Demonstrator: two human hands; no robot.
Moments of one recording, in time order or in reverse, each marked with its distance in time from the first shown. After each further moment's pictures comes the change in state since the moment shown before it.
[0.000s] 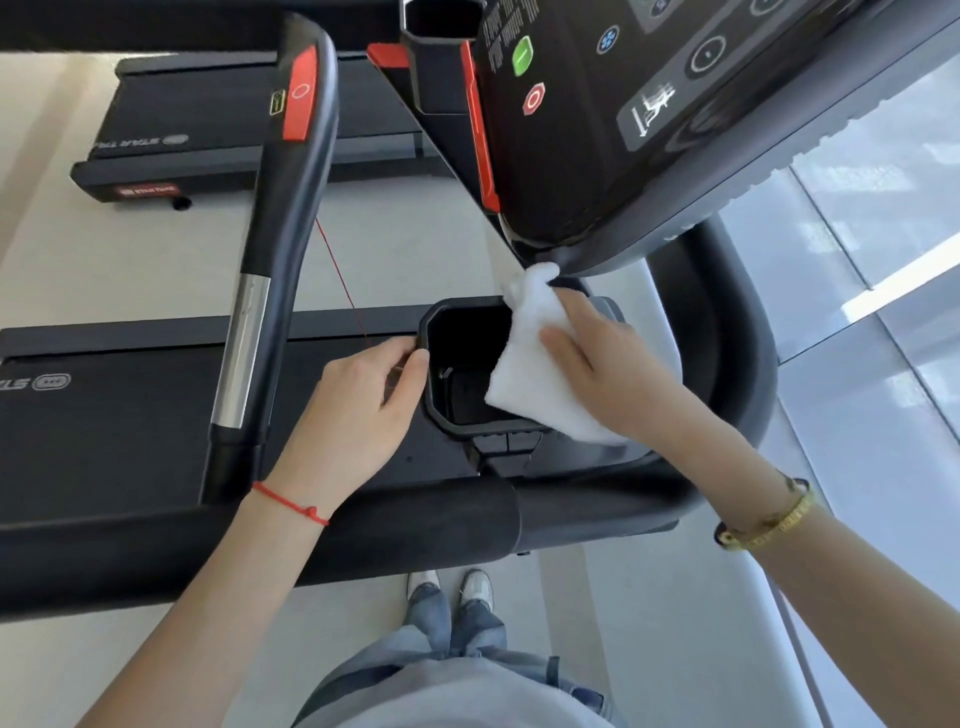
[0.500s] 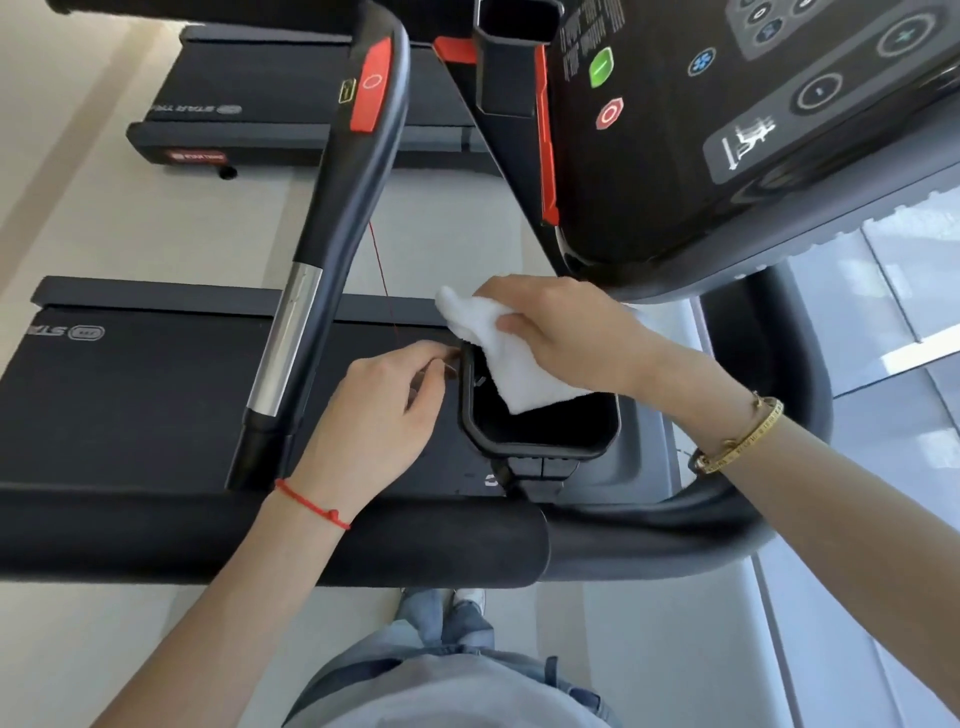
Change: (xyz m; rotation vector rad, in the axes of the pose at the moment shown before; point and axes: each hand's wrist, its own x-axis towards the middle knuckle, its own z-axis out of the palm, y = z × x) left_hand -0.002 -0.003 -0.007 0.005 0.007 -0.124; right_hand 0.067 -0.044 0.005 -0.355 -0.207 -0.399
